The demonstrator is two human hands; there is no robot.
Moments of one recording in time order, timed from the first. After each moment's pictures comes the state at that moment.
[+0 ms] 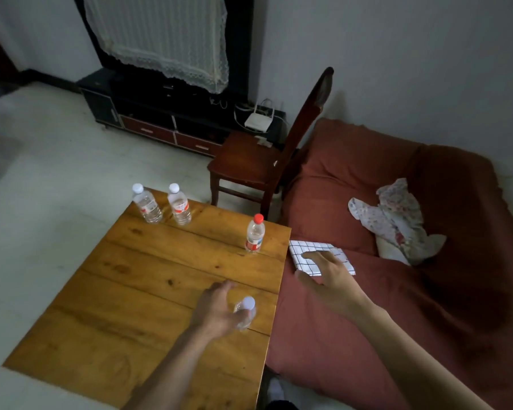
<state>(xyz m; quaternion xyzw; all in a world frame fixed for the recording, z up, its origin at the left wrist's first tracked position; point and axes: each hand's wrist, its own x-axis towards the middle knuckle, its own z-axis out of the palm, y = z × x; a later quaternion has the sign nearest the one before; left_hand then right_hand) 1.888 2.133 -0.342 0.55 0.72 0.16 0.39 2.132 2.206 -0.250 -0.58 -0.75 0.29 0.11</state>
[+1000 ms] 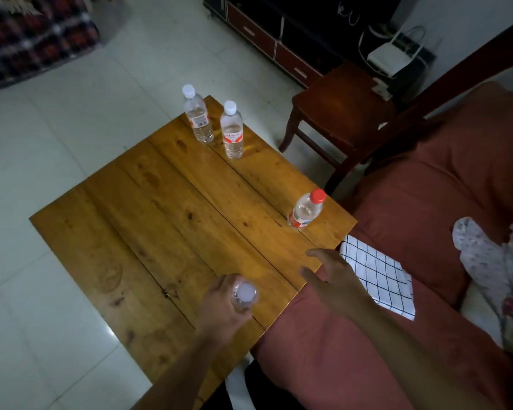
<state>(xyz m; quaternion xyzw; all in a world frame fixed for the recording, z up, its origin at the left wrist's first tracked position) 1.957 2.149 -0.498 0.32 0.85 0.29 0.31 2.108 2.346 -0.418 -0.43 -0.80 0.41 -0.04</state>
